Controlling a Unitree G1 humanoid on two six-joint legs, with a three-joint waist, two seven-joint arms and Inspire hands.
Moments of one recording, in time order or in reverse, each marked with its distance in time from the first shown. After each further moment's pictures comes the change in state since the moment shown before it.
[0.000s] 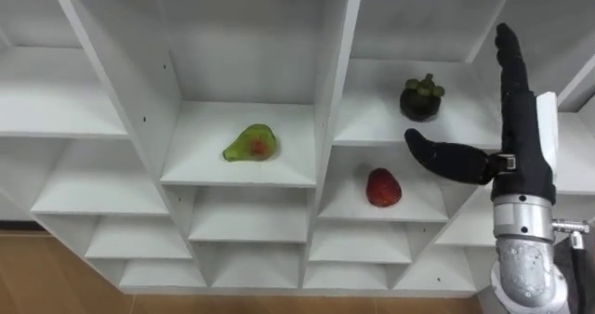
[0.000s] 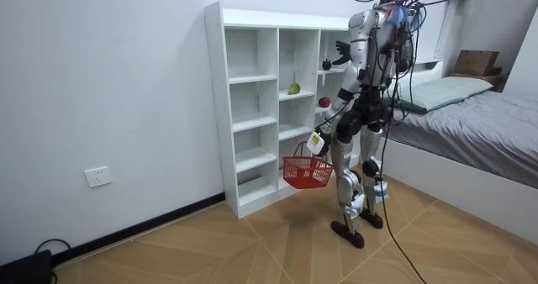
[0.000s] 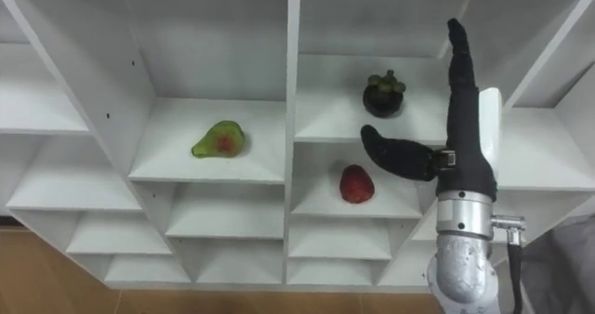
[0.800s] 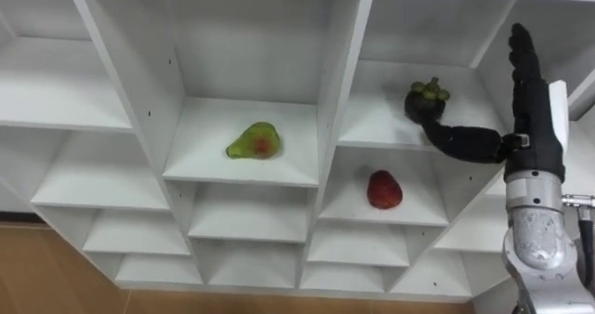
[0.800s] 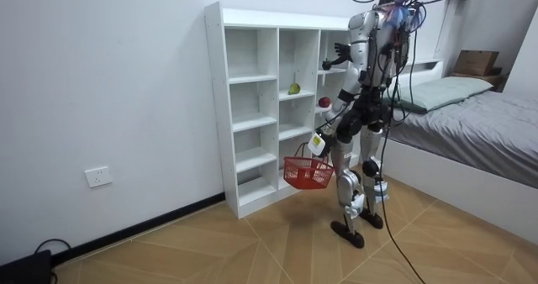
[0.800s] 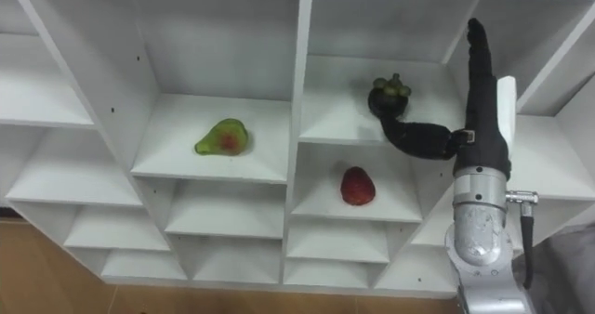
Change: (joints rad) left arm 0.010 0.002 0.002 -0.054 0.034 0.026 -0.027; right arm -0.146 -0.029 -0.049 0.198 0.071 0.019 0.055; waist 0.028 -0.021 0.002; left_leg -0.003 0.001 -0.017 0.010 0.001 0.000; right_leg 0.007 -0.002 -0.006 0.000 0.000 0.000
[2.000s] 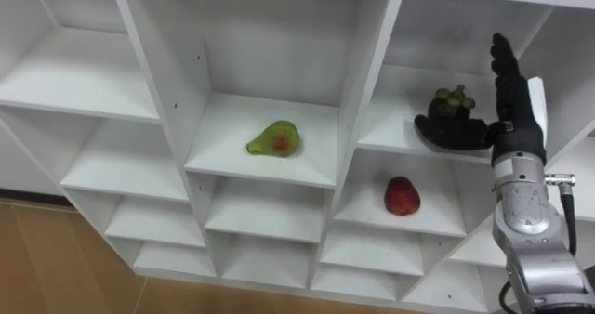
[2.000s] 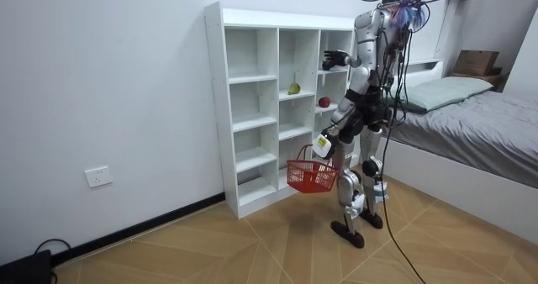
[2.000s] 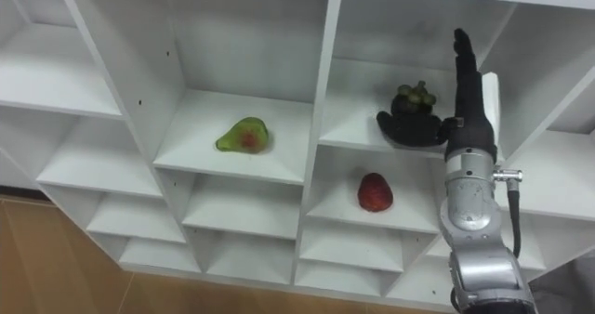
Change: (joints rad) left arm 0.033 -0.018 0.006 -0.062 0.031 0.062 0.019; right arm -0.172 0.000 0.000 0.200 0.098 0.089 0.030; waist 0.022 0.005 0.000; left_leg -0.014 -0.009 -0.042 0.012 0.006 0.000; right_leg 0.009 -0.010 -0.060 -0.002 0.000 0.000
